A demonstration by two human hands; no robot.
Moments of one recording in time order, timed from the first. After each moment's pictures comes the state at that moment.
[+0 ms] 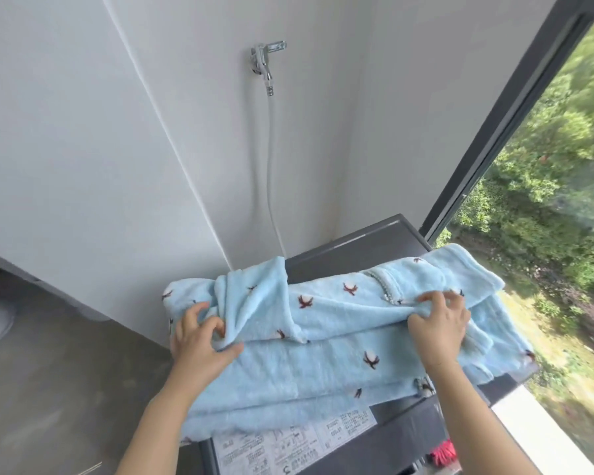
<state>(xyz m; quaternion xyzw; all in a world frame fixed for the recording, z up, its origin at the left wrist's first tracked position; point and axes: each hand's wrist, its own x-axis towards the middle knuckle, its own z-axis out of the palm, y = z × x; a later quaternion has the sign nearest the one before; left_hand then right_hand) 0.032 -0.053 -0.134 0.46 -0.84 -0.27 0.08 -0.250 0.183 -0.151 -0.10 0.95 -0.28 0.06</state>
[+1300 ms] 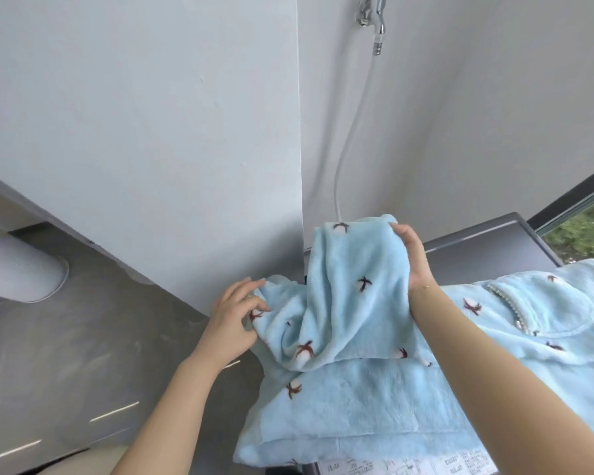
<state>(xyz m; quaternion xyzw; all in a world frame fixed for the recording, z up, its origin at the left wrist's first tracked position) 0.098 -0.199 -0.176 0.31 -0.90 -0.31 0.08 -0.193 -0.068 -0.118 0.09 0.41 -0.70 0.58</state>
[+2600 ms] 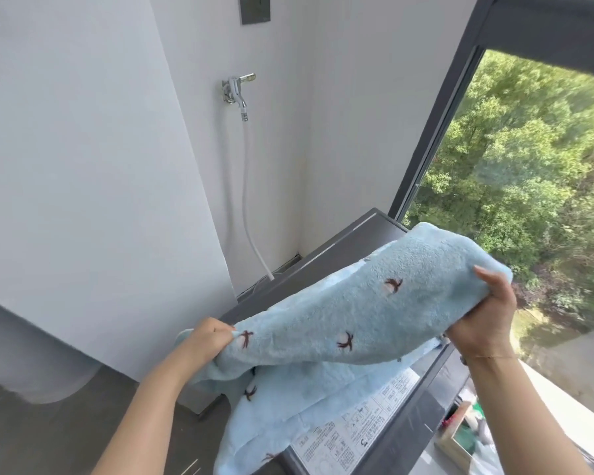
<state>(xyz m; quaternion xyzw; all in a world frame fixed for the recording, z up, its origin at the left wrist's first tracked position) 0.071 -0.162 -0.096 0.28 -0.80 -0.53 -0.10 -0.111 0.173 -0.025 0.02 0.42 -0.90 0.15</state>
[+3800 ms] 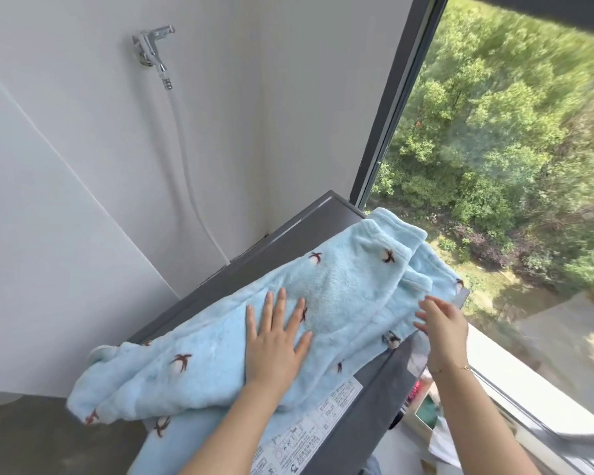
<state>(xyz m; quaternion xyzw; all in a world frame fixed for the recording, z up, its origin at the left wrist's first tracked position) -0.064 0.025 -0.182 0.15 -0.98 -0.08 -0.07 -0.191 0.248 -0.125 0.26 0.71 -0.65 0.07</state>
